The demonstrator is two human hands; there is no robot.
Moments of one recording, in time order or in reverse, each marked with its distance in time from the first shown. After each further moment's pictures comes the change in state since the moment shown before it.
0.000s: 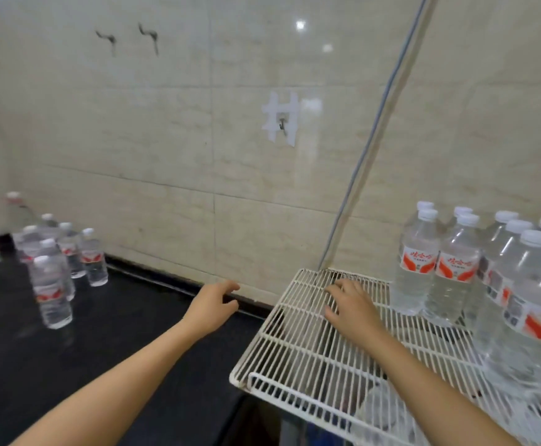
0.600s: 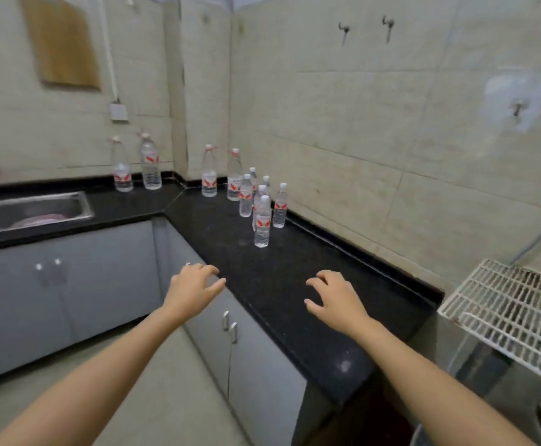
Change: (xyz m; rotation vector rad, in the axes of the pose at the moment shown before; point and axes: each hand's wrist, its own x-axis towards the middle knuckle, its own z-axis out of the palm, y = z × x) left_hand -0.336 -0.207 -0.213 0.346 0.350 -0.484; right_hand -0.120 -0.364 0.054 0.103 -0.240 -0.533
